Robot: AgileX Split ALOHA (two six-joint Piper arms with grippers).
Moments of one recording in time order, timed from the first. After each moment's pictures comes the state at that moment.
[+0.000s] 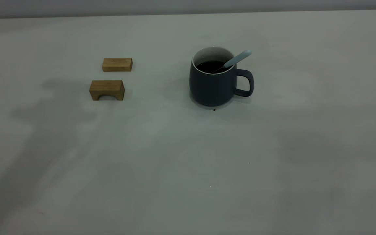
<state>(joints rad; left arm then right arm) -0.37 1.60 -1.56 0.37 1.17 -0.29 0.01 0.02 -0.47 -0.02 1.13 -0.01</state>
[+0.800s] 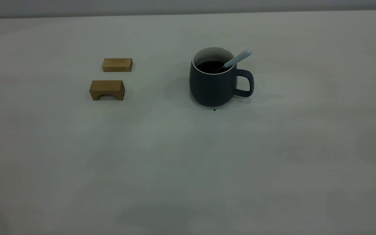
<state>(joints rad) -0.16 0.71 -0.62 0.19 1.11 -0.23 0.01 0.02 -0.47 -0.02 1.13 -0.01</state>
